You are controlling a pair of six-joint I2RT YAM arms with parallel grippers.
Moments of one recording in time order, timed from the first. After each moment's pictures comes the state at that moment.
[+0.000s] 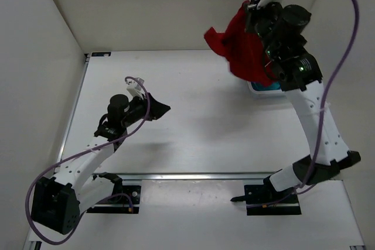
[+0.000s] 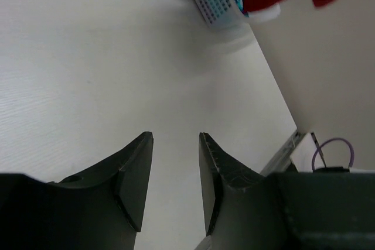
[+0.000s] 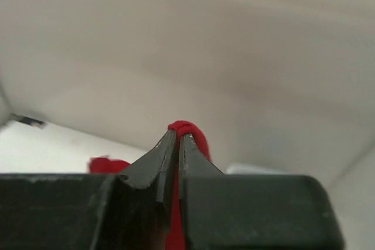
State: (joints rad) left arm -0.38 1.01 0.60 0.18 0.42 -0.59; right arm 0.44 1.50 2.01 -0.39 0.21 -0.13
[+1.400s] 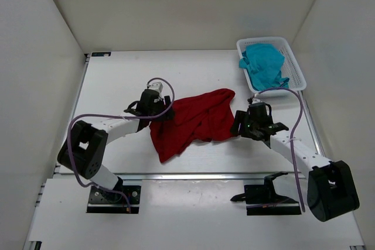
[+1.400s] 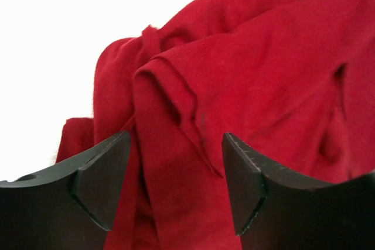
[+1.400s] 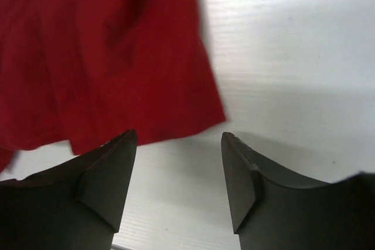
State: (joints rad) left arm -0.48 1.53 0.78 0.05 0.01 -0.49; right arm 0.31 1.13 0.57 -0.30 -0.07 0.45
